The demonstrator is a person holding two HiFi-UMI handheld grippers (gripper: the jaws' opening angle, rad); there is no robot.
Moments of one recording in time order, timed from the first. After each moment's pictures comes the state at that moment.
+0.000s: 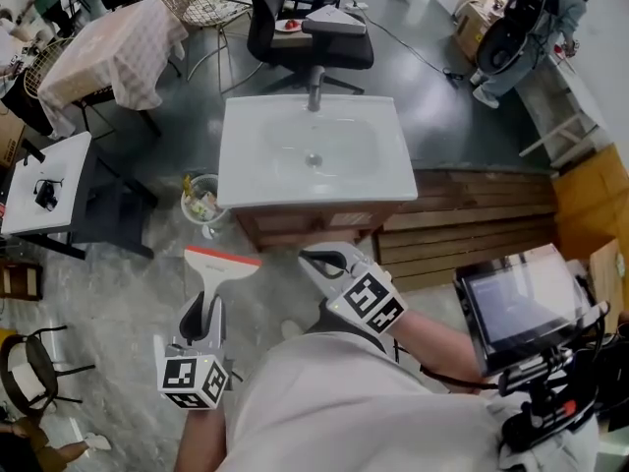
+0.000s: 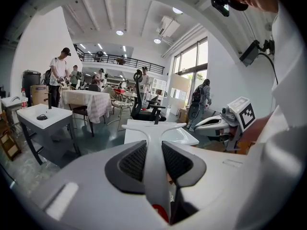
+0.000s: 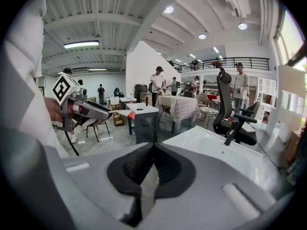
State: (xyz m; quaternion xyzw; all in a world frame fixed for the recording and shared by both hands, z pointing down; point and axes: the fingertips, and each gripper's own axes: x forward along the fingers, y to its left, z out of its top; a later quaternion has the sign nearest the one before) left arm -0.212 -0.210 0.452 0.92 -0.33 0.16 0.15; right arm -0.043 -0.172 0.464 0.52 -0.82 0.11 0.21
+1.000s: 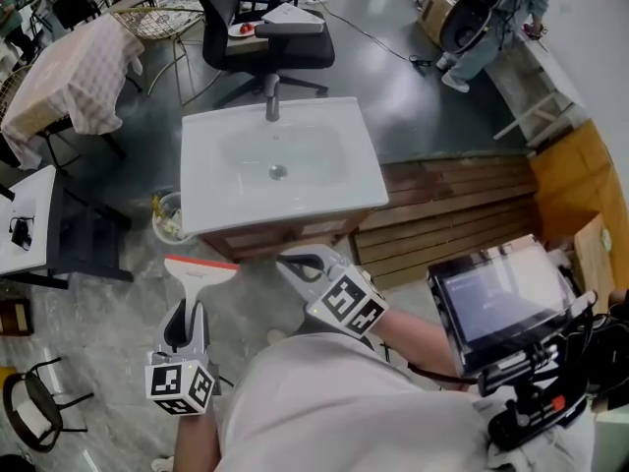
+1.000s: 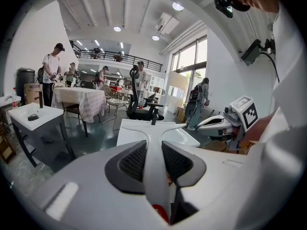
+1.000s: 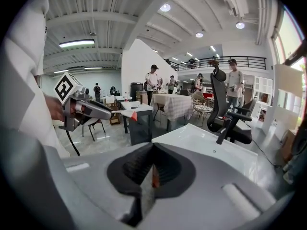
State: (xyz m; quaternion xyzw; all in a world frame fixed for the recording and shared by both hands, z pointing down) left arm -0.151 -0.245 0.460 0.92 -0.32 0.17 0.15; right arm 0.014 -0.194 0.468 0.53 -0.81 0.12 0.22
